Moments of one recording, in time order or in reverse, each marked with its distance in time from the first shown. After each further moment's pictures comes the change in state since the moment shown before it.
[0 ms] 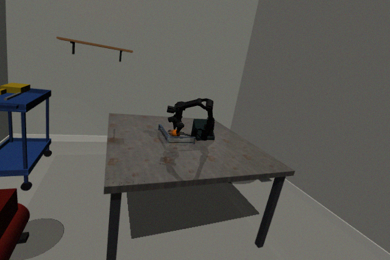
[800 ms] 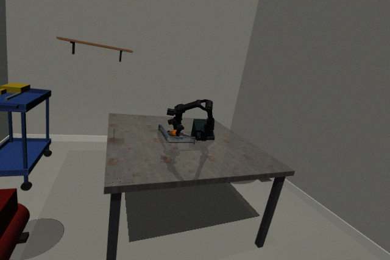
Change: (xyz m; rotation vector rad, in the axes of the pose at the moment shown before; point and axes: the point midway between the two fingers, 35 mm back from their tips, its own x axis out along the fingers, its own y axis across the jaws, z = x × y) arm 0.021 0.001 -0.003 0.006 0.005 0.007
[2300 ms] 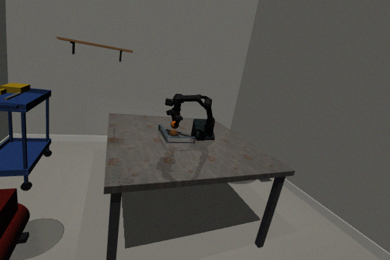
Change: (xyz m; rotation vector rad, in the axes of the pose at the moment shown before) arm -0.083 0.000 0.025 -0.002 0.013 -0.004
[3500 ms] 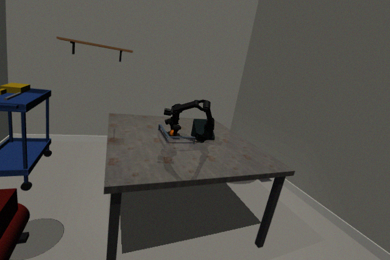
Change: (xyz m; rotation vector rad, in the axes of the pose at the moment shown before) arm 0.083 0.000 0.002 0.006 -0.012 0.003
